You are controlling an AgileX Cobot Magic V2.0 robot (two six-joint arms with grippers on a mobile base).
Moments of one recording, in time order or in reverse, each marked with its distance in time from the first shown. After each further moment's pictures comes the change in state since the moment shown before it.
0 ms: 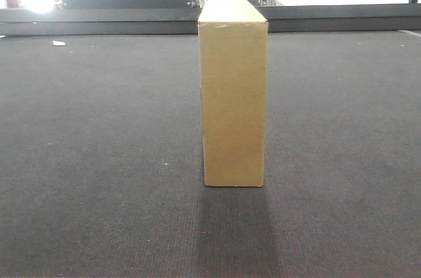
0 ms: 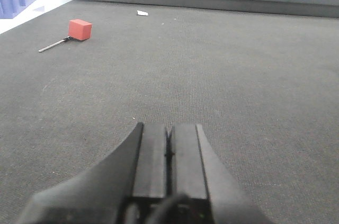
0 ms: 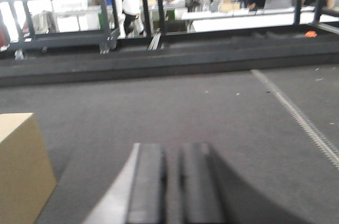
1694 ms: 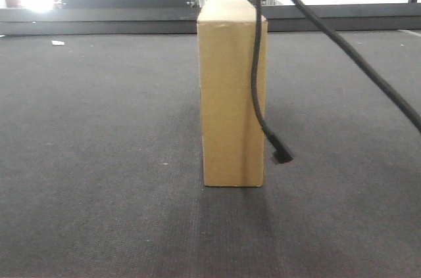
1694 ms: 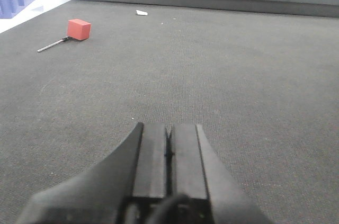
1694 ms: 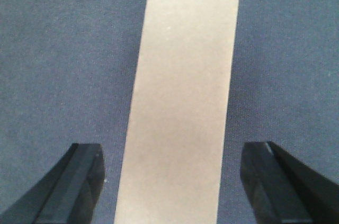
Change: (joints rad) left arm 0.000 0.000 0.000 0.000 0.000 0.000; right arm 0.782 1.552 -1.448 -0.363 1.034 0.685
